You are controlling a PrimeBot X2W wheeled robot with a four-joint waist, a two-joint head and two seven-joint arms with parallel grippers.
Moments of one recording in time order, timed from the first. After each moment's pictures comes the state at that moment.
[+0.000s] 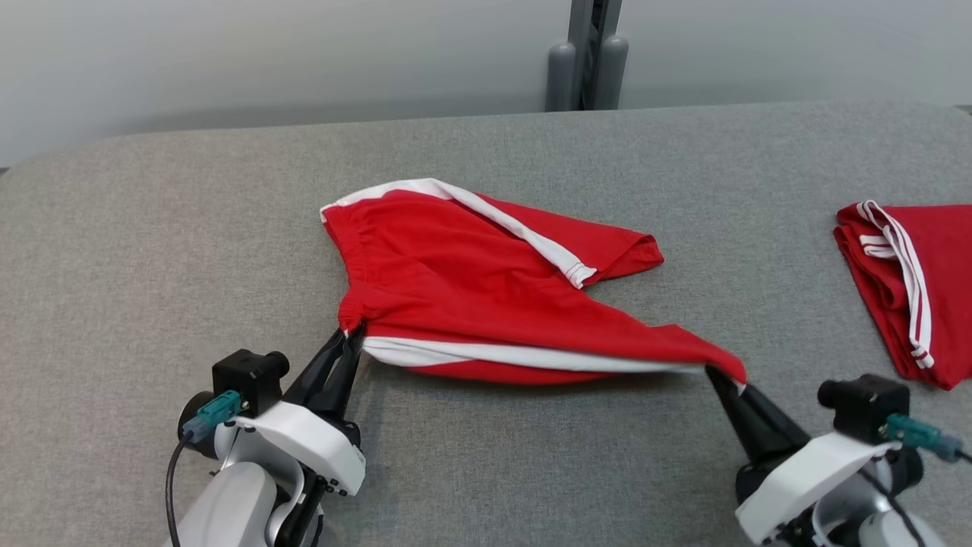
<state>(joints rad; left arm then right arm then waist) -0.35 0.17 -0.42 0.56 -0.50 -0.12 -0.26 -0.08 -0.22 0.27 0.10 0.52 0.13 0.04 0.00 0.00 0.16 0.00</state>
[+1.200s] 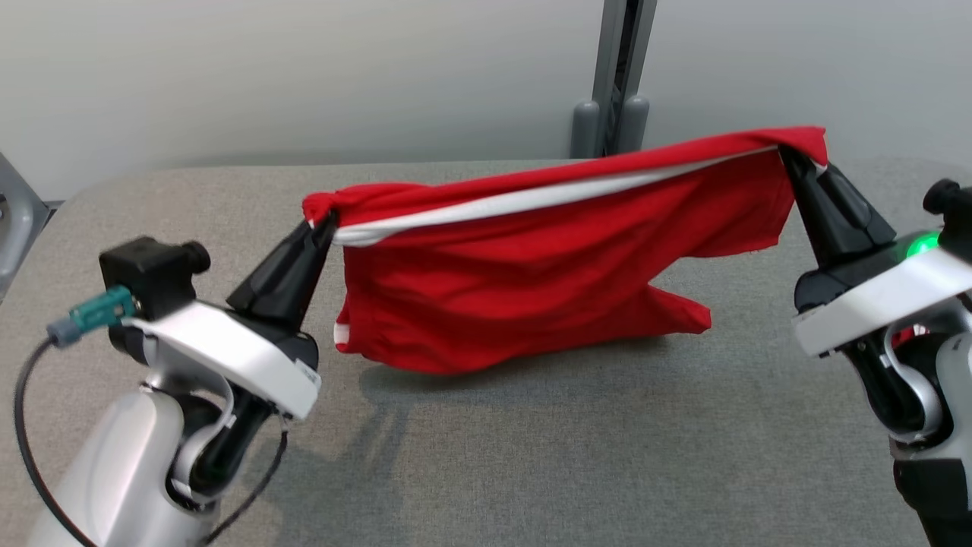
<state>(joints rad) -0.34 0.32 -0.33 -0.01 -0.73 -0.05 0.10 -0.43 -0.29 0.20 0.02 0.49 0.13 0.04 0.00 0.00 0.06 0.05</state>
